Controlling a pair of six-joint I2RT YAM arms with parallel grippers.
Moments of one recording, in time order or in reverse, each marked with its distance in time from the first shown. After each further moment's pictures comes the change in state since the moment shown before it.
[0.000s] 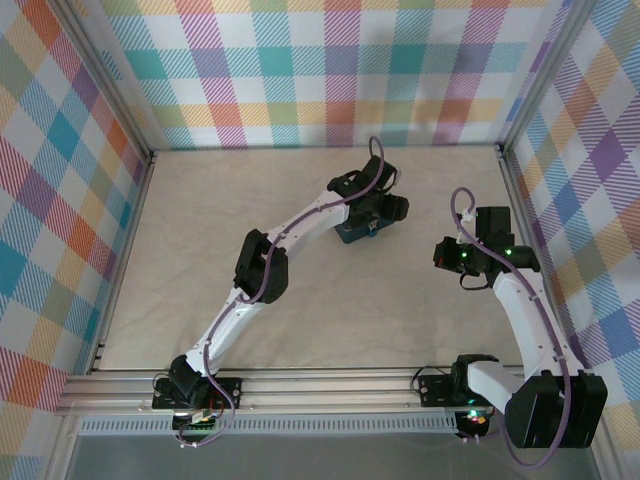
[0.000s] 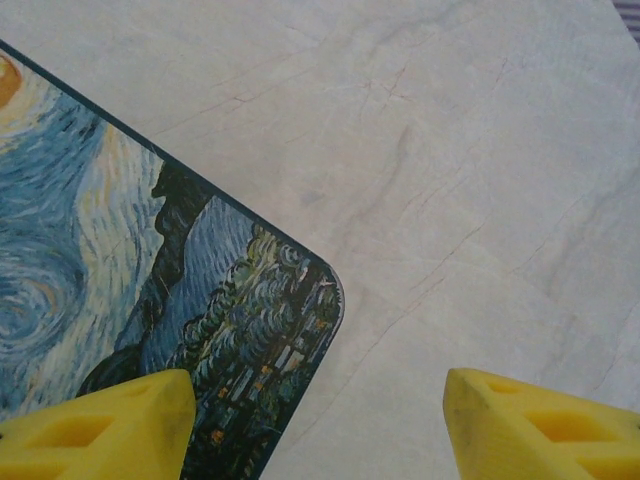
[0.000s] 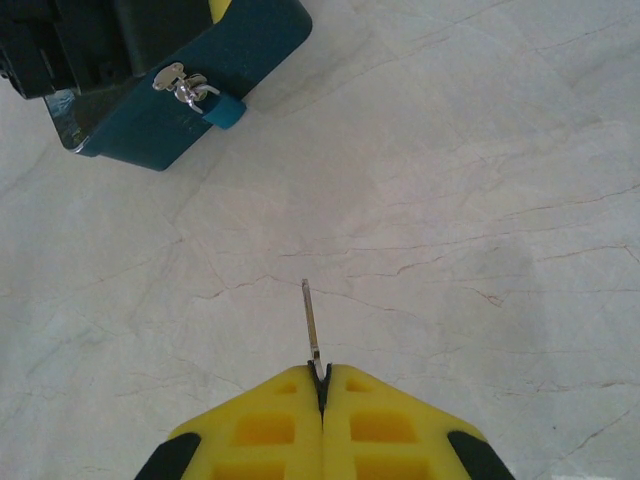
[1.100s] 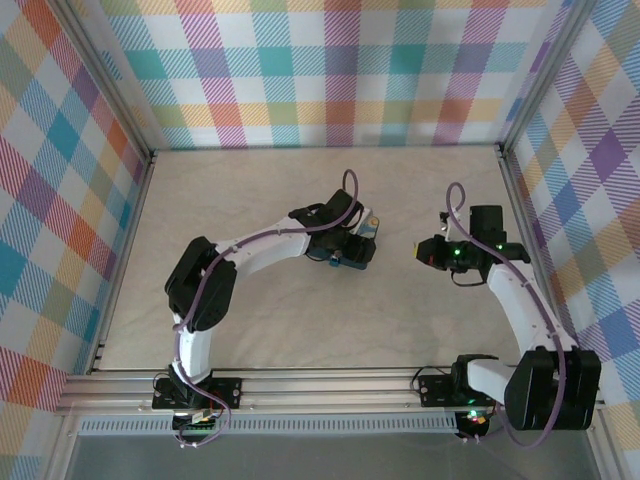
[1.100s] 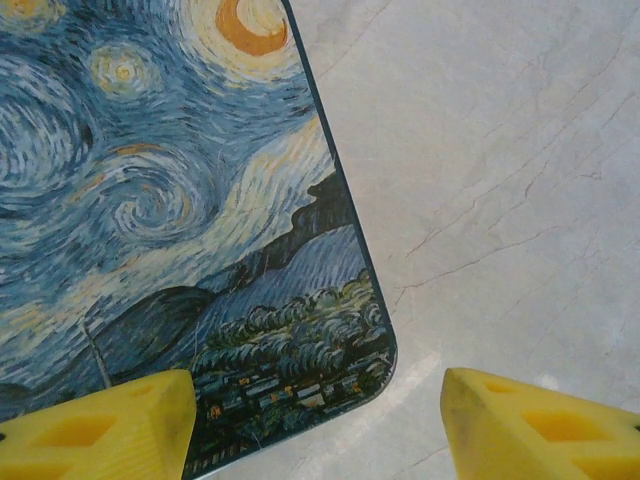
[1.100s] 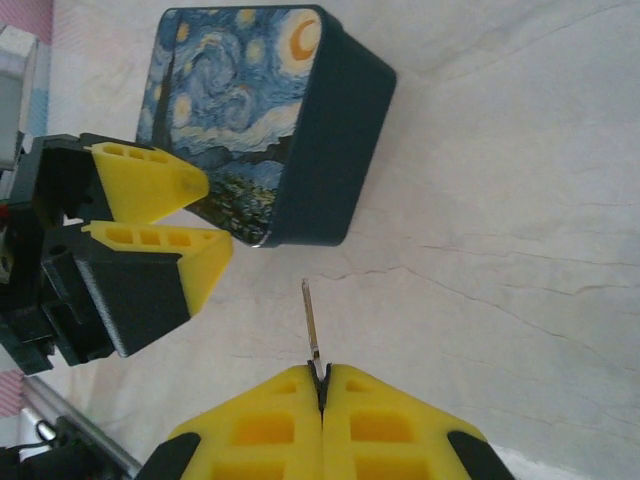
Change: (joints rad) left arm -0.030 -0.624 -0.963 0.216 0.030 0.074; right arm 0.003 0.100 -0.047 0.145 -0.327 0.012
